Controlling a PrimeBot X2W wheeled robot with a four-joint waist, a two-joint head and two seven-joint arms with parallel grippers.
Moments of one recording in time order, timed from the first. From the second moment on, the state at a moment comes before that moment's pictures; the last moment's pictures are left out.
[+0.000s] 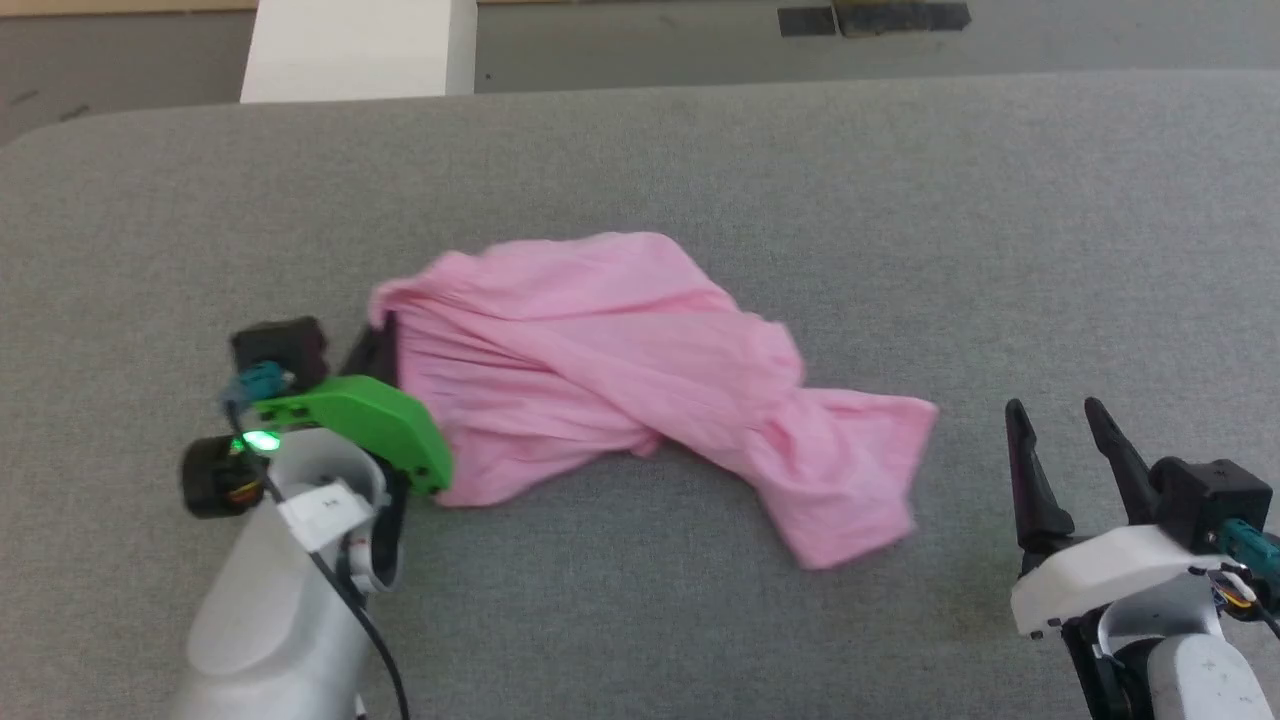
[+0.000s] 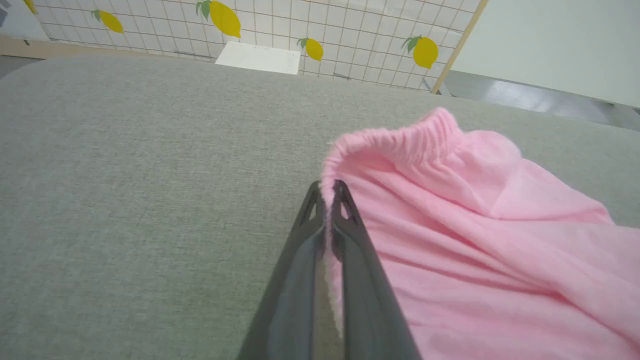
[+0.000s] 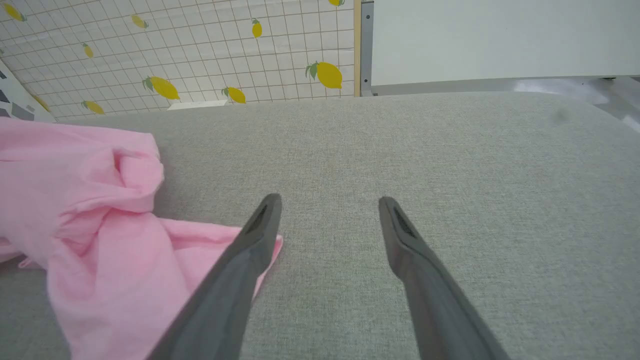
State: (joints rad) left arm -0.44 0.20 -0.24 0.42 -0.46 0.11 -0.01; right arm -0.07 -0.05 -0.10 0.09 0.13 0.13 -0.05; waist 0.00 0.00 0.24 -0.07
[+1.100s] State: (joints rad) left arm -0.14 0.06 0.03 0.05 -0.33 0.03 -0.26; right arm 0.00 -0.10 0.29 0.04 -0.03 0.13 0.45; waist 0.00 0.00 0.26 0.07
